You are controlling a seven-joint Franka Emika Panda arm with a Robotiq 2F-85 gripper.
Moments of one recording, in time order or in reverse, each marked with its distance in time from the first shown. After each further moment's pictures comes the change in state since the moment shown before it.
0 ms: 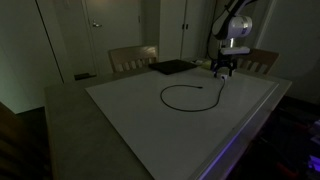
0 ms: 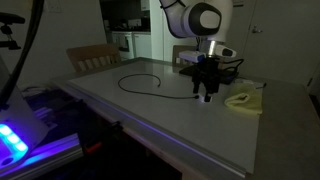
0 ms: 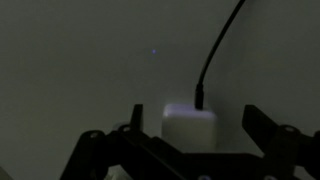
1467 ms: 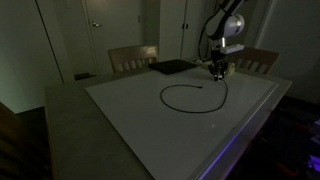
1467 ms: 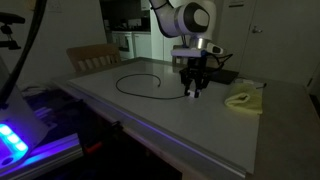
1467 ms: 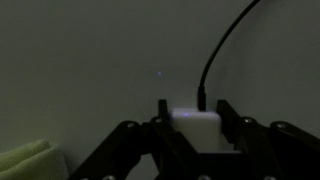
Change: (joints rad) arm 0.038 -0.009 0.059 0.012 -0.172 -0.094 -0.213
